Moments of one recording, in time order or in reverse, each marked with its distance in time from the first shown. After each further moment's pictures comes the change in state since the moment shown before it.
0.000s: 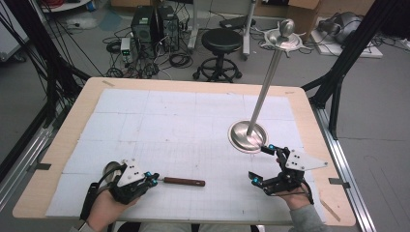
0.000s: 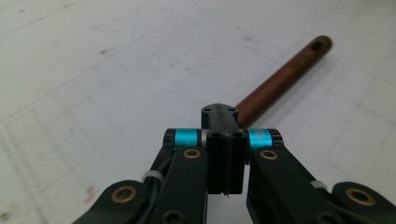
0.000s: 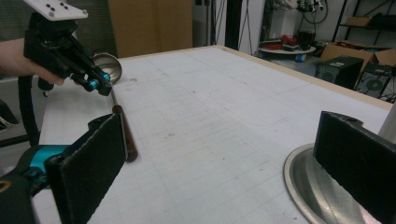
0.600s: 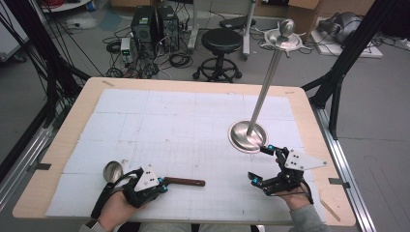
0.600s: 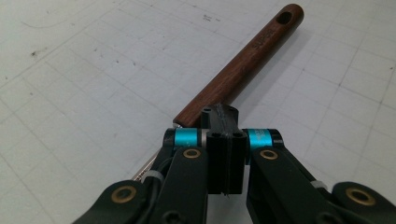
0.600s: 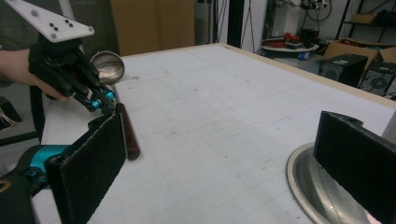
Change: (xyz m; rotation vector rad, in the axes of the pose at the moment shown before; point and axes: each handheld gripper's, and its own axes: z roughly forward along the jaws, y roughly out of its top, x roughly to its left) left arm -0.011 -0.004 0.026 0.055 -0.058 0.085; right arm -0.001 -0.001 0.001 0.008 0.016 -0.002
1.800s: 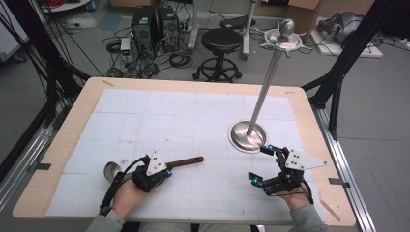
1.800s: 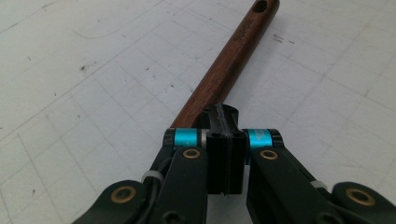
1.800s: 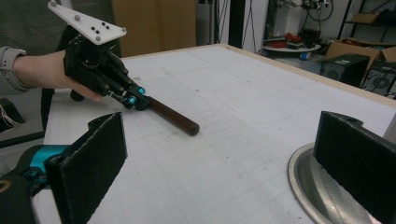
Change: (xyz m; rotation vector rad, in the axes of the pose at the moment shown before) left arm 0.020 0.017 0.029 0.015 0.142 -0.055; right arm -0.001 0.000 0.000 -0.004 0.001 0.007
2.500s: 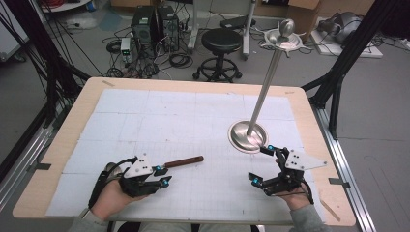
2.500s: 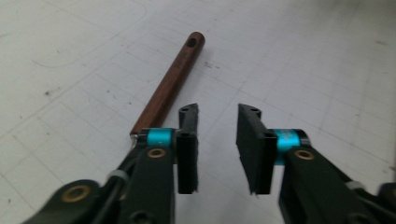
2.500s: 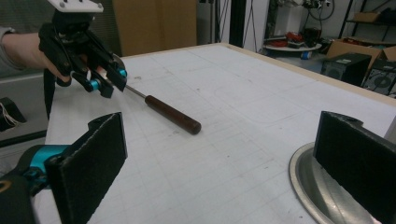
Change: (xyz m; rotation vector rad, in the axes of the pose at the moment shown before) left arm 0.013 -0.001 -0.046 -0.115 -0.250 0.007; right arm 0.001 0.000 0.000 0.006 0.006 0.004
